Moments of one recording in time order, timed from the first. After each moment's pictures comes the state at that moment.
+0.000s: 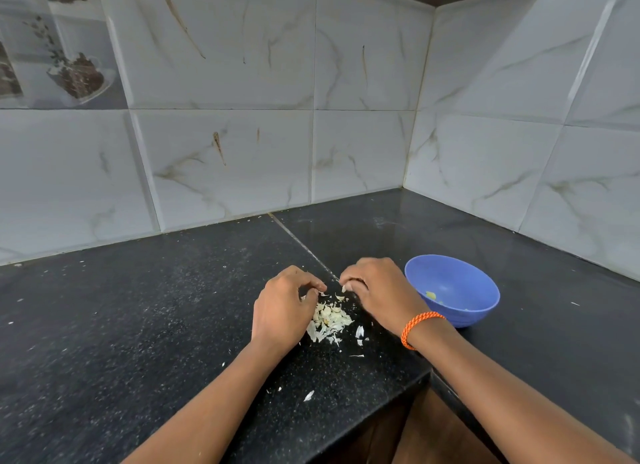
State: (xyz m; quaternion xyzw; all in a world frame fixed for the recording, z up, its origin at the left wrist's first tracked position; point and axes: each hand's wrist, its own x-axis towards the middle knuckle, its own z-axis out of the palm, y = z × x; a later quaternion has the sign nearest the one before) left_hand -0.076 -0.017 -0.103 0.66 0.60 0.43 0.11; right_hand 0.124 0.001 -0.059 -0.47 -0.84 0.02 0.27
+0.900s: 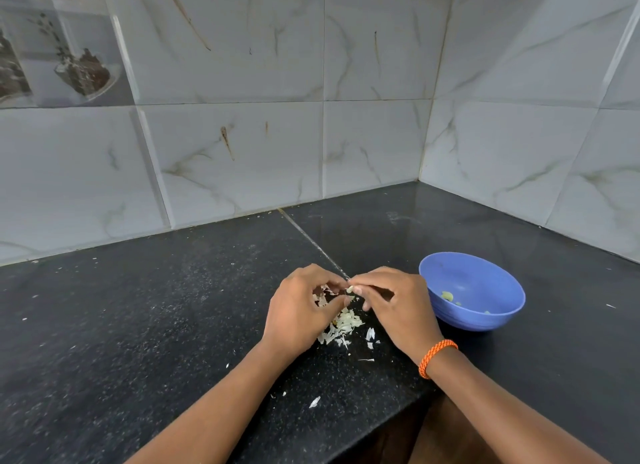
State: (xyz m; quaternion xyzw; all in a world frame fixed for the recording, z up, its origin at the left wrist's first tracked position) left_hand -0.072 -0.013 -0.107 0.71 0.50 0.47 0.15; right_hand 0.126 -0.011 -0.093 -0.43 -0.74 0.15 0.49
